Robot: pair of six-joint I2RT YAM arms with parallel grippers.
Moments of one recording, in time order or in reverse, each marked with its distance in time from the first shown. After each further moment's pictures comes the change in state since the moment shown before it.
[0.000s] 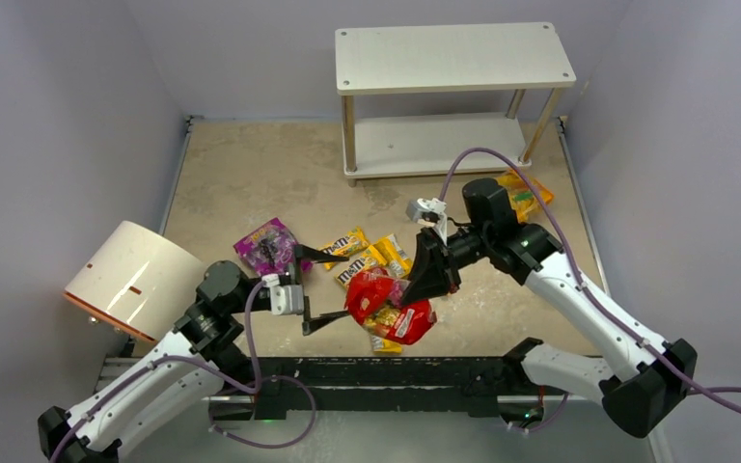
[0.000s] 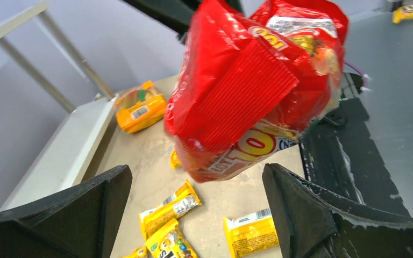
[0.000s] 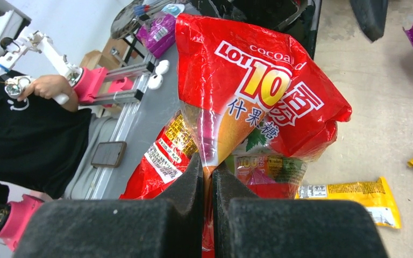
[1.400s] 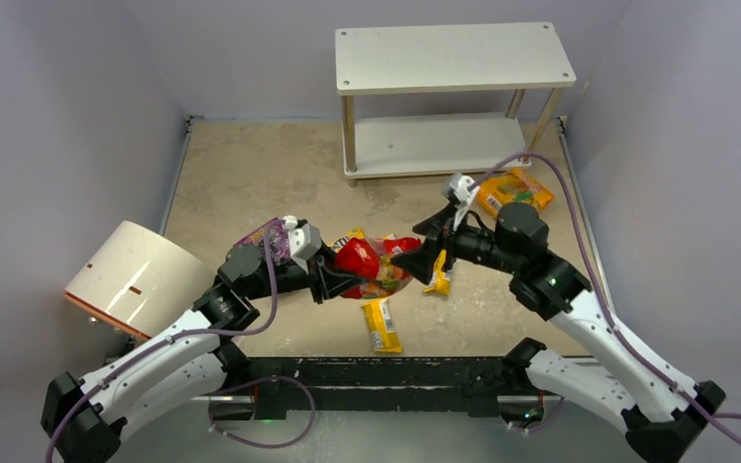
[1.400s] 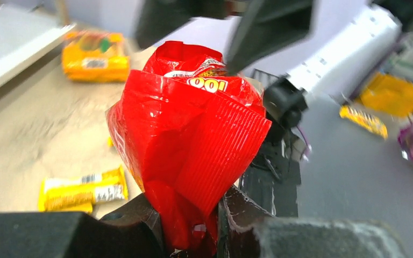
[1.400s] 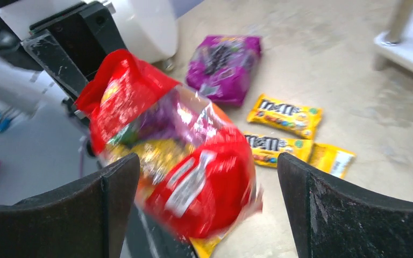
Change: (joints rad) left arm -0.029 0.223 0.066 0.139 -0.057 -0.494; right arm 0.090 -0.173 -0.064 0.250 0.831 0.233
